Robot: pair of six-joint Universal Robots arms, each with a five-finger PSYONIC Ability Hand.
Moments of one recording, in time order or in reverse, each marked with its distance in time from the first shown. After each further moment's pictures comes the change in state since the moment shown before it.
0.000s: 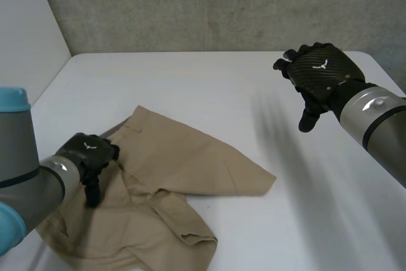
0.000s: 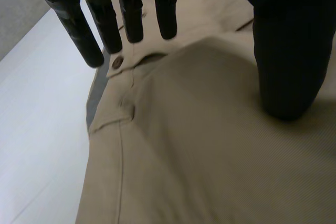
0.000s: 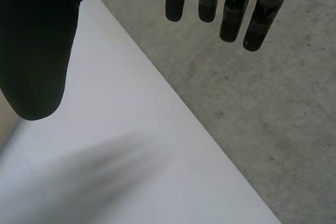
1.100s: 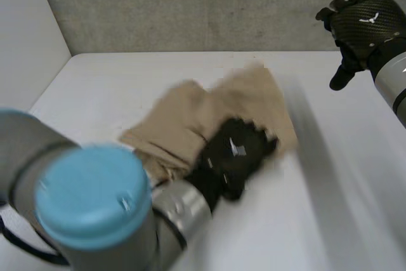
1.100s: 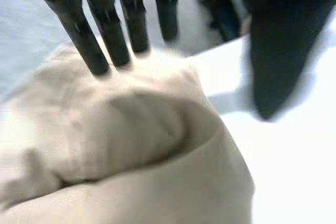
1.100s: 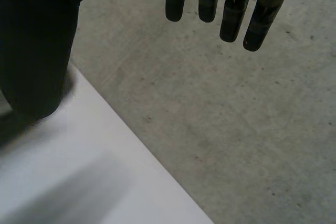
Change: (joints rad) left arm -0.624 -0.083 0.135 0.386 0.116 -0.241; right arm -0.087 -0.054 -0.047 -0.106 0.081 0.047; left_hand 0.130 0.217 0.233 0.226 0.225; right_hand 0.000 0.000 0.000 0.000 0.000
